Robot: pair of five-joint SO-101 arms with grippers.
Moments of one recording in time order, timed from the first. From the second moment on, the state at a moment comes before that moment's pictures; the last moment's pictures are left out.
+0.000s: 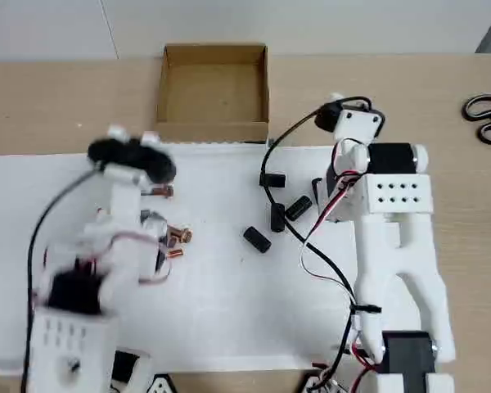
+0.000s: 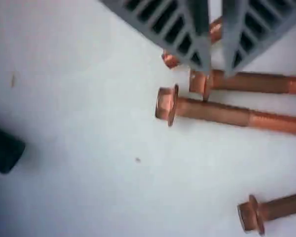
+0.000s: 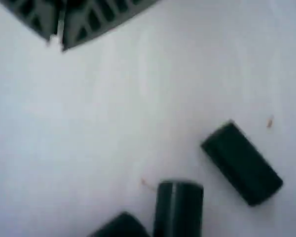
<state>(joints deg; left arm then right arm) 6.9 -51.9 38.2 79.8 2.1 -4.2 -11.7 8.3 91.4 -0.2</state>
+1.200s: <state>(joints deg) -0.6 -12.9 30.7 62.6 -1.7 -9.1 15.6 -11.3 80.5 12.8</state>
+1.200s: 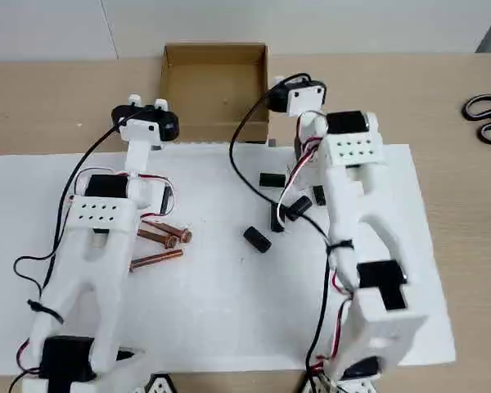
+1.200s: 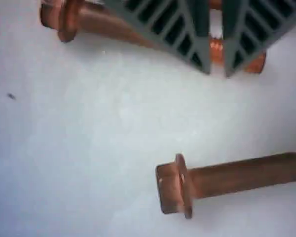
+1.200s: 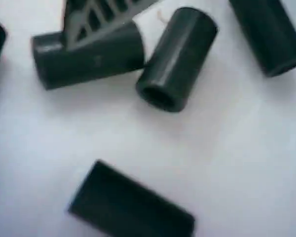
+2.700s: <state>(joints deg) -0.5 -12.4 36.2 60.2 -1.6 -4.5 33.7 -18.5 80.8 17.8</state>
